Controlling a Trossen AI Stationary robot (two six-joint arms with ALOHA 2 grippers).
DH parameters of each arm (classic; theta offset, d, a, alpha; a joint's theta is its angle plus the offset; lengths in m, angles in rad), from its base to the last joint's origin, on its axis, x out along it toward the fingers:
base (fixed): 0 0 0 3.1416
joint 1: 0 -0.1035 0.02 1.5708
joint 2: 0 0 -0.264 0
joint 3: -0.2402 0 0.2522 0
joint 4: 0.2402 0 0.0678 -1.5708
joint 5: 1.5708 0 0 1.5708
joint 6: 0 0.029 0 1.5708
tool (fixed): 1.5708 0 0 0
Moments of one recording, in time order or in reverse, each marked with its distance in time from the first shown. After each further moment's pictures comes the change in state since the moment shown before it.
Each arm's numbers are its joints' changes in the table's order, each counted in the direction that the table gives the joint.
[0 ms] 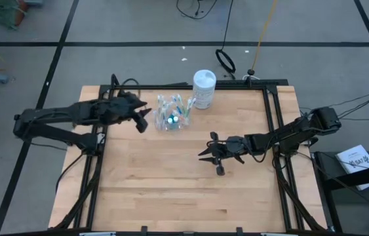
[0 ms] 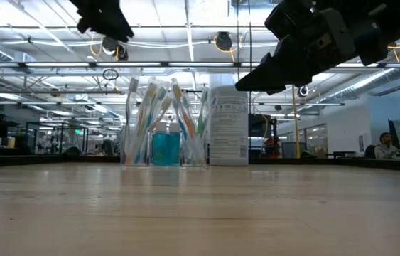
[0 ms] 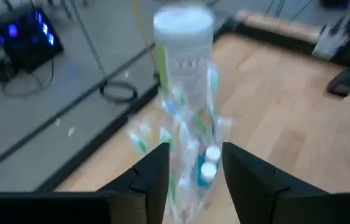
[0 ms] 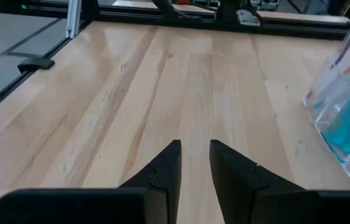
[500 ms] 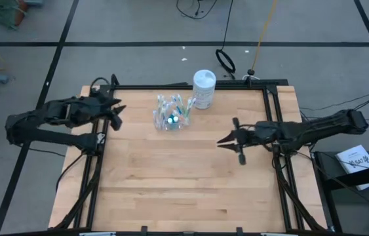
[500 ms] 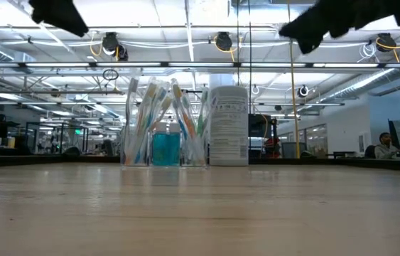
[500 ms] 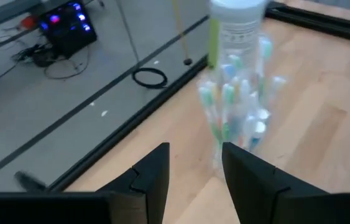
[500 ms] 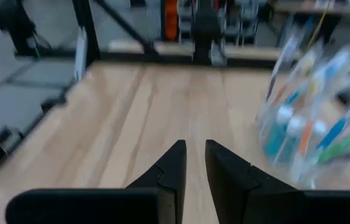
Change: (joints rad) left arm 0.002 -0.281 -0.001 0.349 -0.087 -0.043; right arm 0.046 -0.562 0.000 0.480 -0.003 0.008
